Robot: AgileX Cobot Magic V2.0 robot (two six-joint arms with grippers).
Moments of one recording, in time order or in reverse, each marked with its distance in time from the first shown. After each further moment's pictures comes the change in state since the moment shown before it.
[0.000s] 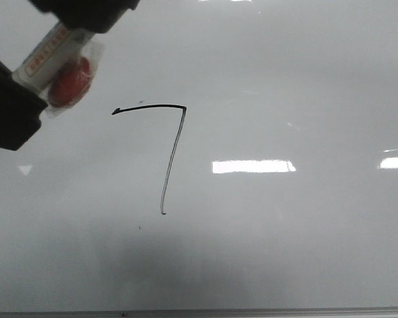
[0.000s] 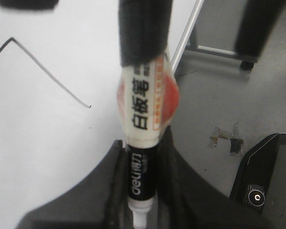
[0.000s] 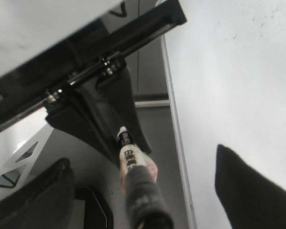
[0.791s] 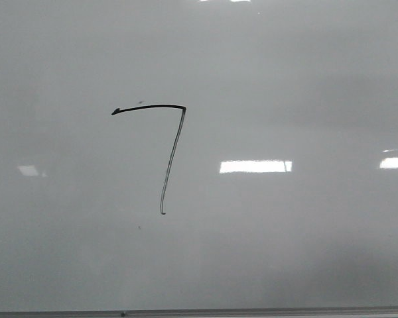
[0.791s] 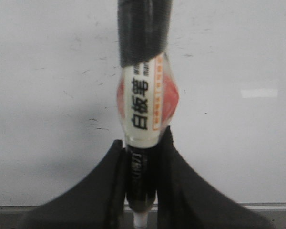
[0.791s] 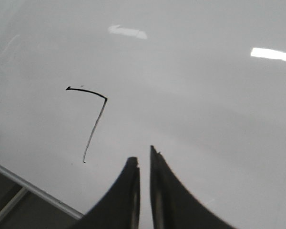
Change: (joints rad) left arm 0.950 0.234 0.002 0.065 -0.154 -0.276; right arm -0.636 -0.667 0.548 0.042 -0.268 0.312
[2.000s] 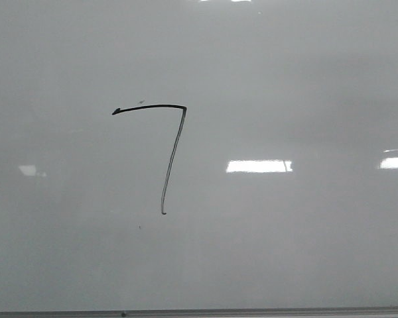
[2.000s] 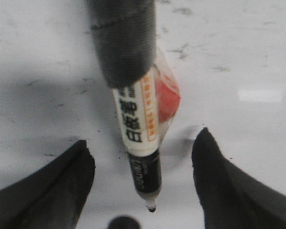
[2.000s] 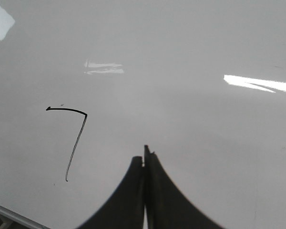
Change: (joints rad) left arm 0.004 0.321 0.000 -0.076 -0.293 -0.001; right arm -0.021 -0.168 0.123 0.031 -0.100 0.003
